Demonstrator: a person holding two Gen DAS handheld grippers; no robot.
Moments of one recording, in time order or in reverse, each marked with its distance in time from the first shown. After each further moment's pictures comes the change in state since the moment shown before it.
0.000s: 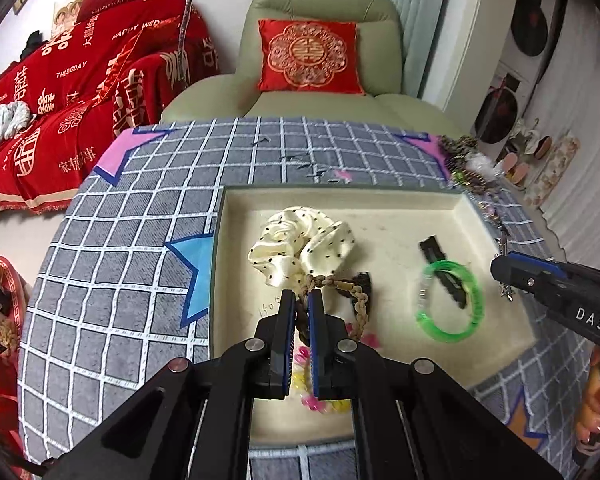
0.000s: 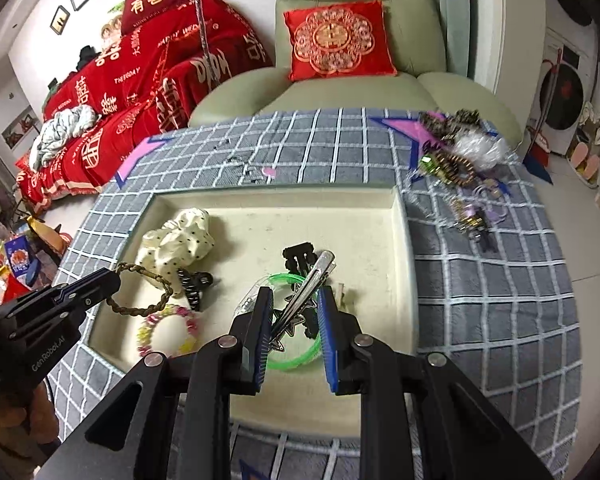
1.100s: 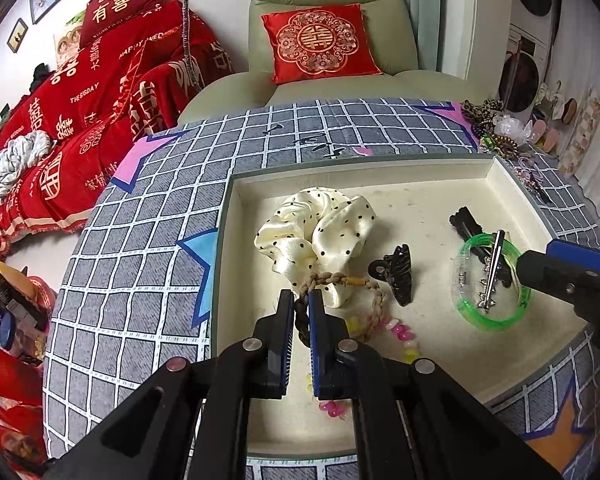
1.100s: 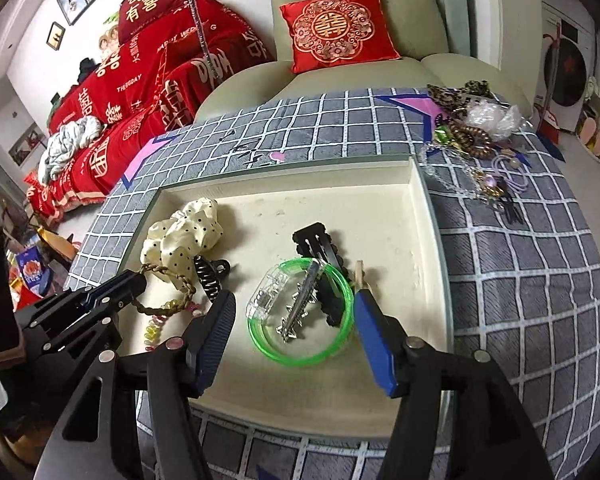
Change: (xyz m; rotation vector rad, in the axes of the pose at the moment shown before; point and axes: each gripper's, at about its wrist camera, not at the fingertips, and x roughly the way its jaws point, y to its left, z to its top) left arm 0.019 -0.020 -0.007 0.094 0.028 0.157; right arm 0.008 0.000 -0.015 0.064 0.000 0.056
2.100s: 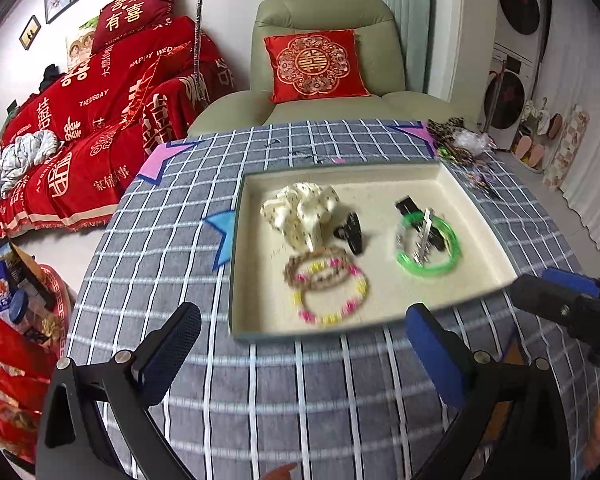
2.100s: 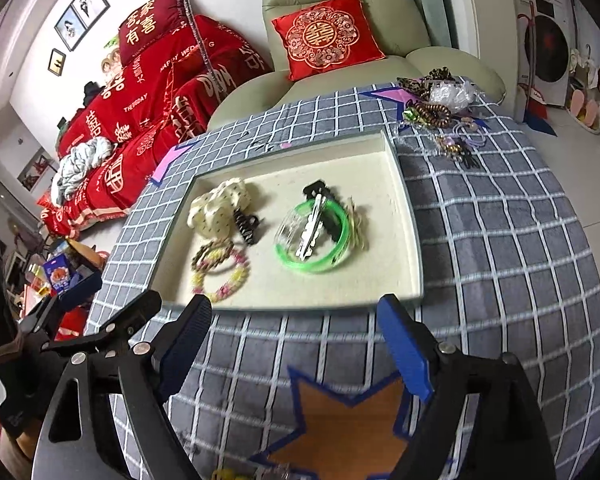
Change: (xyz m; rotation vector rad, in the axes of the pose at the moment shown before) left arm -0.096 -0.006 -0.051 -0.020 -0.065 -0.032; right arm -0.078 0.003 -0.060 0.081 -0.028 0.054
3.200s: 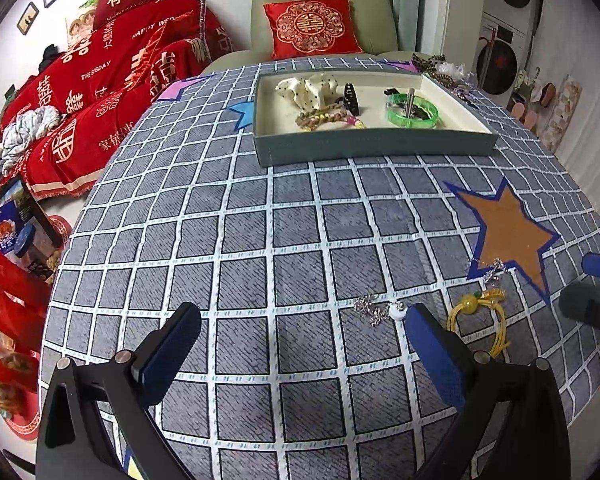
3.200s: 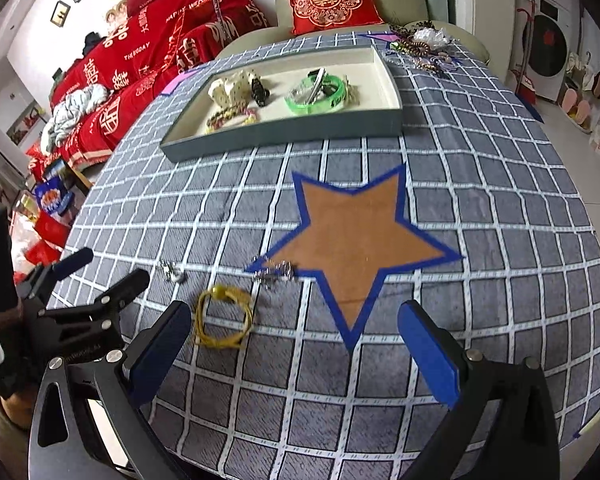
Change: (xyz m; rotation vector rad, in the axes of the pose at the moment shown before) left arm -0.035 0.016 -0.134 0.021 0.090 -0.004; right arm -0.043 0.015 -0.141 -0.084 0.123 -0.087
